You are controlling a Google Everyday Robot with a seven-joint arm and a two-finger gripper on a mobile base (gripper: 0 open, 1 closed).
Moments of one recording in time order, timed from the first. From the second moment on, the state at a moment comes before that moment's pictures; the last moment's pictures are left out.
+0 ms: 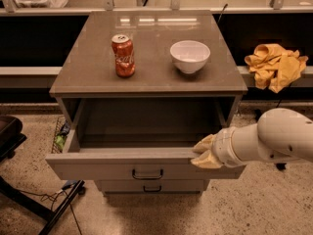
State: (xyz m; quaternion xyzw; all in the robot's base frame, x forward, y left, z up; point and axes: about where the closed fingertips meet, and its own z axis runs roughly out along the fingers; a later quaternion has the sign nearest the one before) arm 0.475 -0.132 0.689 -0.59 0.73 0.10 0.33
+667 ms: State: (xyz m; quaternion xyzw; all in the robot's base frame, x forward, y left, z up) arm 0.497 -0.139 0.725 -0.60 0.73 0.08 0.31
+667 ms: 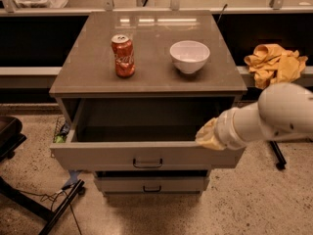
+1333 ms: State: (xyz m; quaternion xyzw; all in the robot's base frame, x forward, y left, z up) arm 0.549 -0.159 0.811 -0.62 0.74 0.01 0.27
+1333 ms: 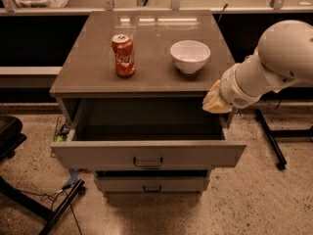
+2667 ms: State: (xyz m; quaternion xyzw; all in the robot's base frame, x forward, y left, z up) arm 0.567 -0.113 0.734 -0.63 0.73 0.01 0.26
